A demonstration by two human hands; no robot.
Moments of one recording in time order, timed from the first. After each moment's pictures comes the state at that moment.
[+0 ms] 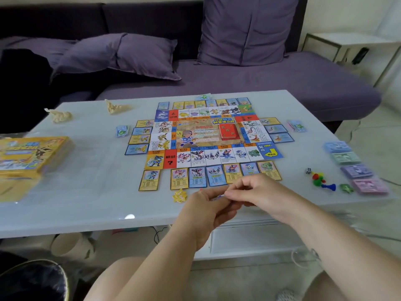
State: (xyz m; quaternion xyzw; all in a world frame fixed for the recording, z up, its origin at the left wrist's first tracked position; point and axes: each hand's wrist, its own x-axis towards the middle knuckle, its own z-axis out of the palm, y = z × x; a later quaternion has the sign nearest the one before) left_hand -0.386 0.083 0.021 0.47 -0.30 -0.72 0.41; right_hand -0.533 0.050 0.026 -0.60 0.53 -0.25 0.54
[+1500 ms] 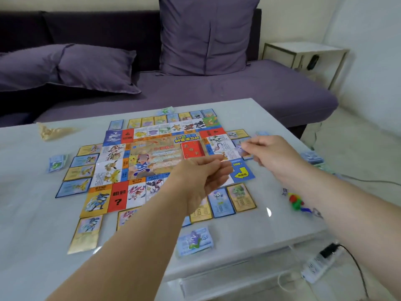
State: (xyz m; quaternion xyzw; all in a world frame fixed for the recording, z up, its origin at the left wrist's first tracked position) left_hand -0.448 -0.041 0.053 0.46 -0.32 -0.73 0.40; right_hand -0.620 -0.063 0.041 -0.52 0.64 -0.43 0.35
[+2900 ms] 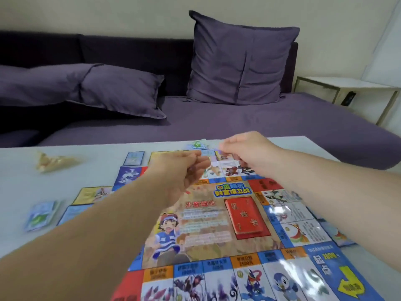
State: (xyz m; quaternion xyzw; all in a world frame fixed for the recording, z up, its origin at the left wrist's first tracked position) left_hand -0.357 -0.235 0.037 0.49 -0.33 -0.64 0.49; right_hand -0.511 -0.282 0.041 -0.58 0.61 -0.37 0.39
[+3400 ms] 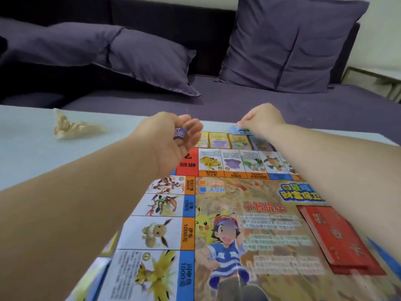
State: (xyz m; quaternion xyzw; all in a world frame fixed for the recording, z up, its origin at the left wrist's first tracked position) left_hand -0.259 -0.289 0.011 0.47 -0.22 -0.62 0.59; right_hand -0.443 -0.424 -0.013 -0.66 0.69 -0.25 0.14
